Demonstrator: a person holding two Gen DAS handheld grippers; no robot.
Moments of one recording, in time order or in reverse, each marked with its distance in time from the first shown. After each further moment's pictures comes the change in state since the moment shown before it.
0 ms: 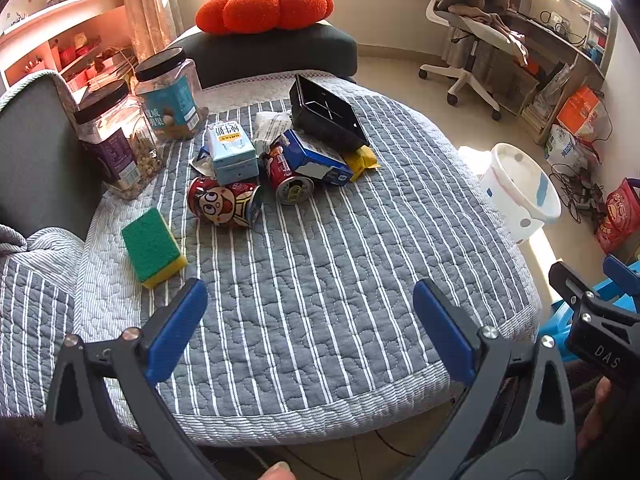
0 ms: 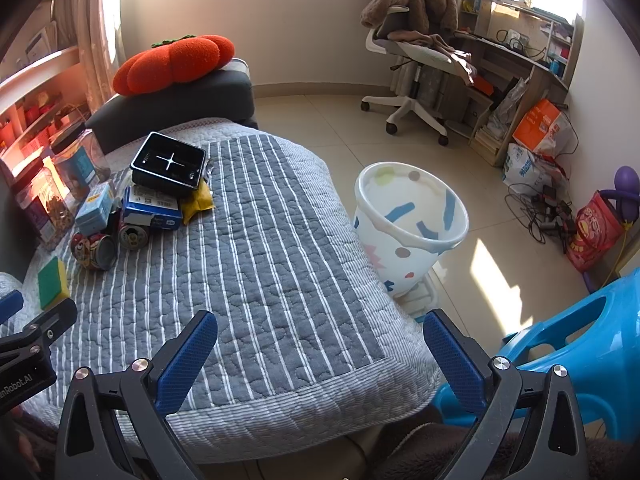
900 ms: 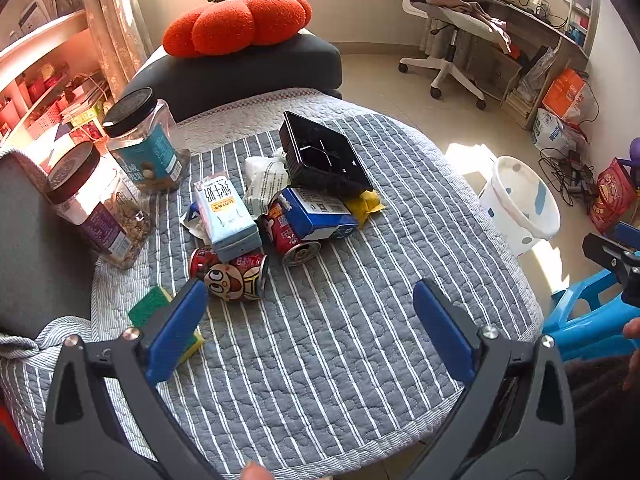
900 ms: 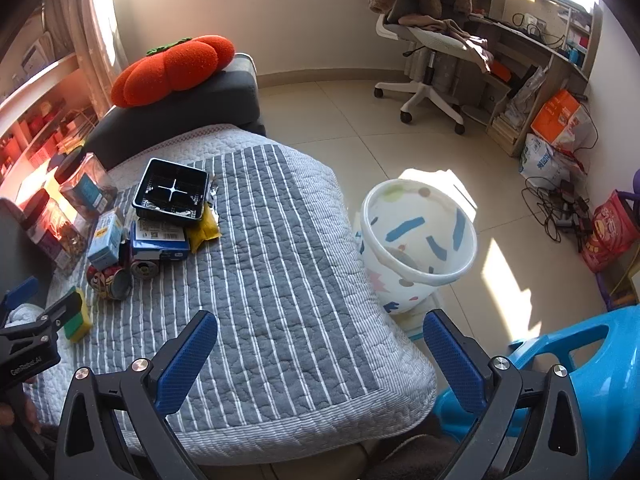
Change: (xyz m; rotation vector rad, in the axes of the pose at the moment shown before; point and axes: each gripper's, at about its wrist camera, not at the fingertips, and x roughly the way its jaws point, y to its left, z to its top) left arm 0.023 0.024 0.083 0.064 0.021 -0.109; right arm 0.008 -0.019 0.082 0.002 0.098 0.068
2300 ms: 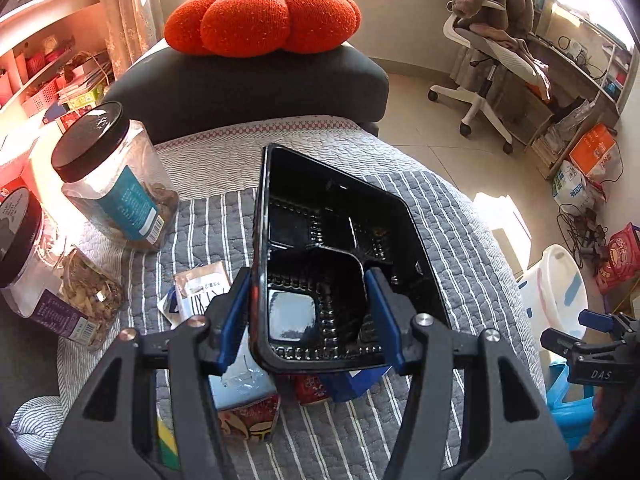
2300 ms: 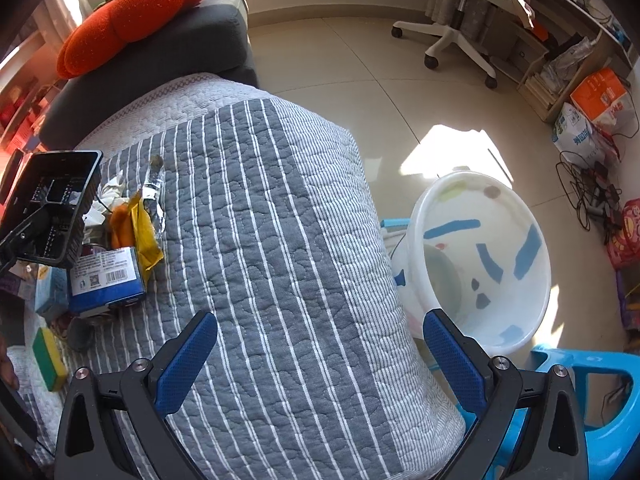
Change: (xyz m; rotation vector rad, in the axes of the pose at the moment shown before) left arm 0.086 0.049 0.089 -0.116 -0.009 0.003; right arm 0.157 0.018 0.073 -0.005 0.250 0.038
